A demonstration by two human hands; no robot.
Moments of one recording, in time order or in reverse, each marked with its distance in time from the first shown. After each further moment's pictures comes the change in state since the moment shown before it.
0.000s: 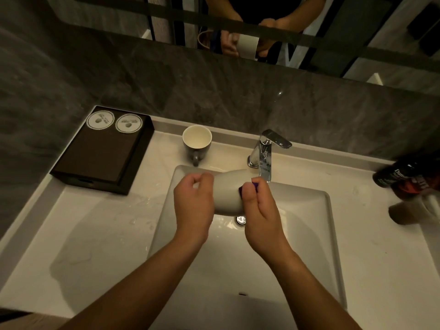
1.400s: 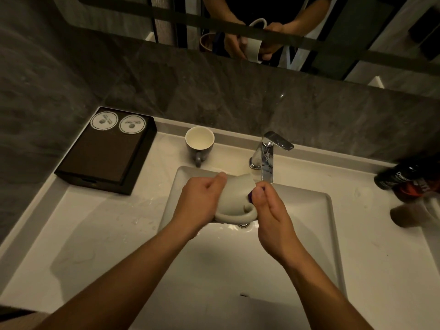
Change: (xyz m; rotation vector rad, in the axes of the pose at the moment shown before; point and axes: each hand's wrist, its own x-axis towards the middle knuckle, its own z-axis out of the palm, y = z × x) left_hand 0.011 0.018 -0.015 0.325 -0.351 -0.015; right_hand -0.001 0.003 -0.016 0.066 -0.078 -0.040
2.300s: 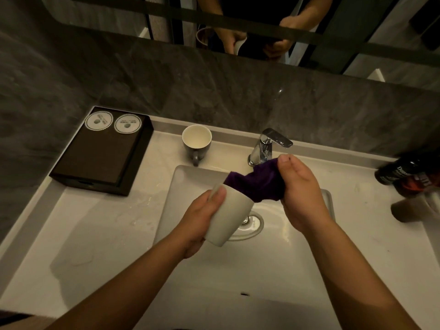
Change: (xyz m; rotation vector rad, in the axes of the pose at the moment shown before) left_hand 0.004 -0.052 0.005 -0.413 -0.318 -0.202; right_hand 0.045 -0.022 -0.042 0.257 0.138 0.195
